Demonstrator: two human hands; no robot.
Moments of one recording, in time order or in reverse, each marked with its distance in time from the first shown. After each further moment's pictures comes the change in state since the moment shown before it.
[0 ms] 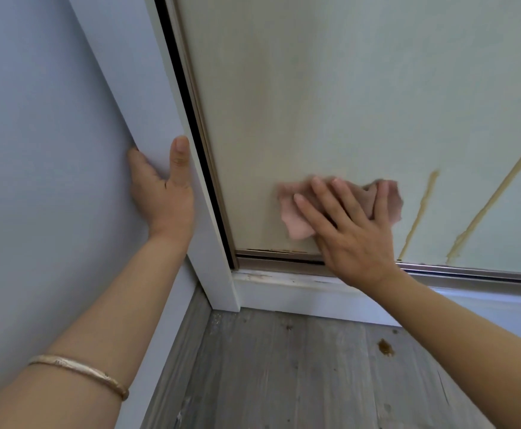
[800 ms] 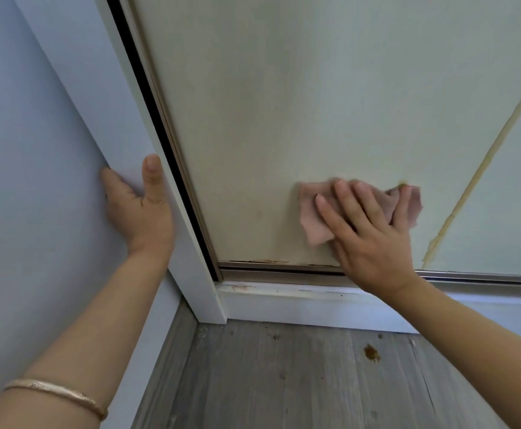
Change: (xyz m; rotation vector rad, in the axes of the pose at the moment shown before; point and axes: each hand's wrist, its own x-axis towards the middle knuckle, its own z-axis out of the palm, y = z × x) left_hand -0.002 0.001 0.002 0.051 0.018 0.042; right_hand -0.019 0.040 -0.007 0.035 0.047 0.062
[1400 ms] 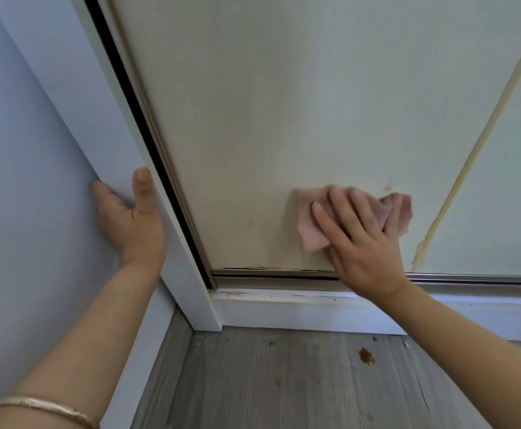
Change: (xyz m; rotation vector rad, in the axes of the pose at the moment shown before) left_hand 0.000 -0.002 -0.002 0.011 -0.019 -0.024; right_hand -0.010 0.004 0.004 0.019 0.027 0.006
